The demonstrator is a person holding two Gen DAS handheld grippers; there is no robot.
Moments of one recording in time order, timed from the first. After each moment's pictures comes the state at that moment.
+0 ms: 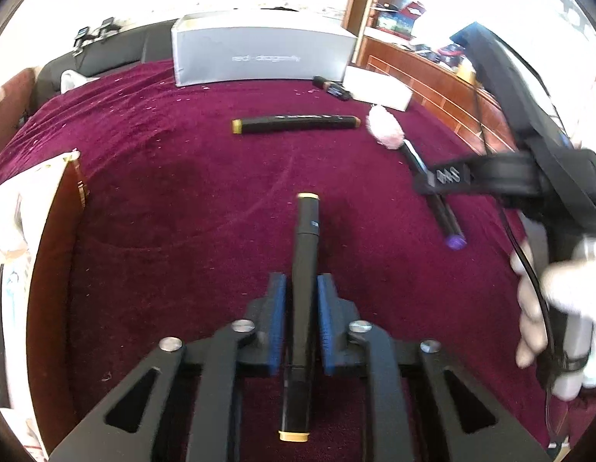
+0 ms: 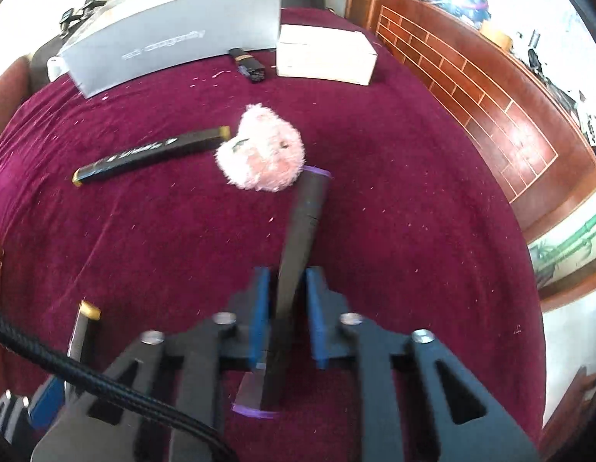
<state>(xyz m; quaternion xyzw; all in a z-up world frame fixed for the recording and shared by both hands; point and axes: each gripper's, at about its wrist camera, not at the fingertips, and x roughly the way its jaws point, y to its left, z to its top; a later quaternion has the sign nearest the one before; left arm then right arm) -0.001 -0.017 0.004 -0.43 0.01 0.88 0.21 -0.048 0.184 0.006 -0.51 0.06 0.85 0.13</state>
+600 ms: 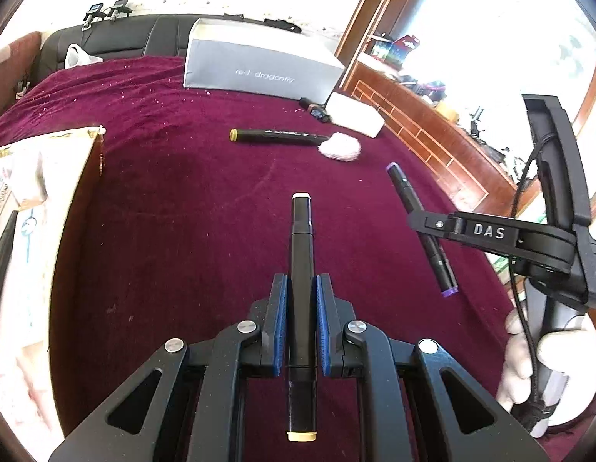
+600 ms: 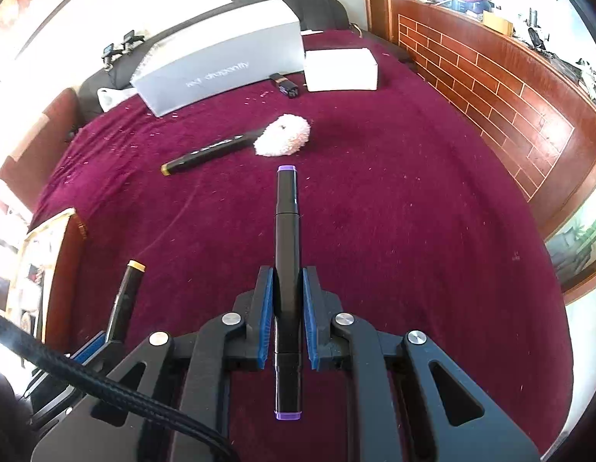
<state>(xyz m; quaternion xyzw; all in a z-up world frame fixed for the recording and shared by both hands) 0.044 -0.043 0.036 -0.42 -0.07 0.87 0.25 0.033 0.170 0.045 -0.46 0.13 0.88 0.05</state>
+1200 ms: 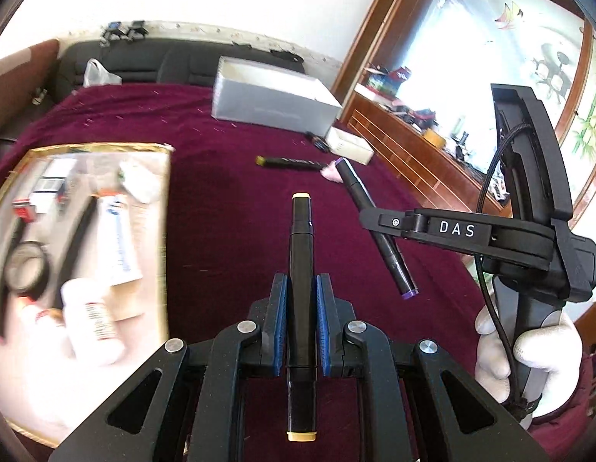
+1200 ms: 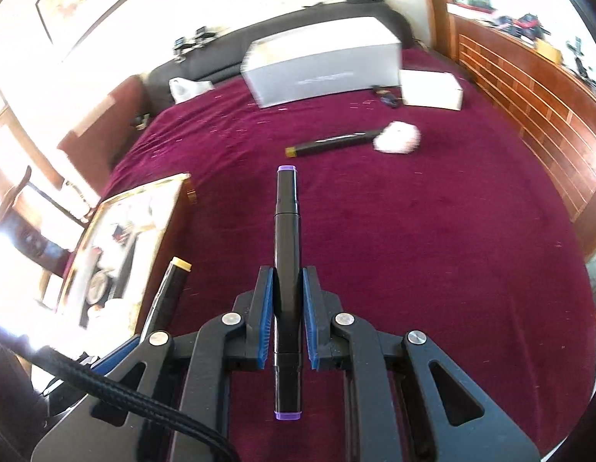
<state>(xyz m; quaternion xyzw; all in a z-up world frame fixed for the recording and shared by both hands) 0.111 -0.113 0.075 -0.37 -0.09 0.89 0.23 0.073 0.080 0.080 -0.43 0.12 0.89 -0.07</state>
